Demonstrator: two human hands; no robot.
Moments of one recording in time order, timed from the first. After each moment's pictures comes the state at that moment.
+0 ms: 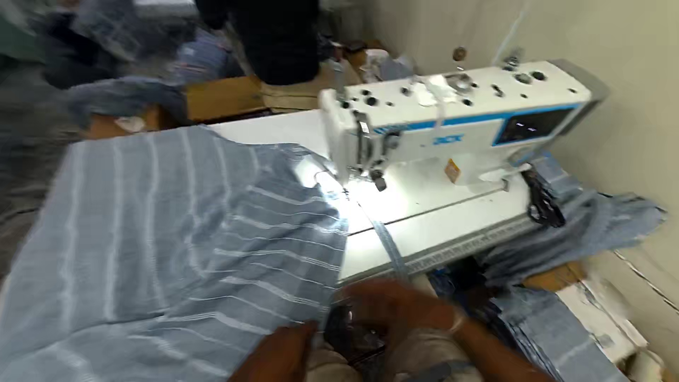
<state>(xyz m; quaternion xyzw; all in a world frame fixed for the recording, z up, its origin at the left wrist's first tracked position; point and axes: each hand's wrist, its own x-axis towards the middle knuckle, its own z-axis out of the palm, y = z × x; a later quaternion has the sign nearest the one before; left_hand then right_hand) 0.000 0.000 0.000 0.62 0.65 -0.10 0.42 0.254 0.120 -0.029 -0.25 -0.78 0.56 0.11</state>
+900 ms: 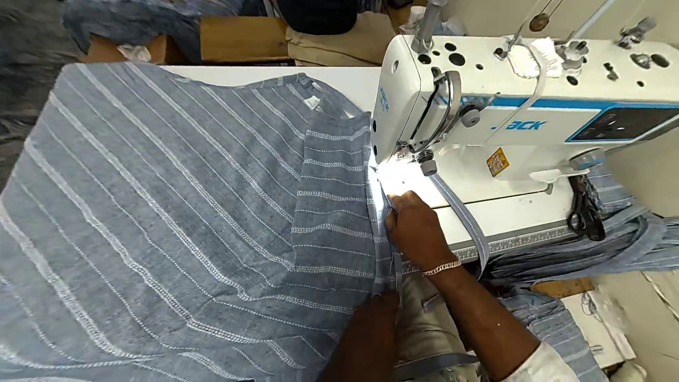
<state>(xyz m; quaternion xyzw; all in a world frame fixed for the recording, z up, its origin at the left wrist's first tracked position) 0.104 0.033 -0.012 0.59 0.65 0.01 0.48 0.178 0.195 -0.029 -0.53 -0.83 0.14 0.09</state>
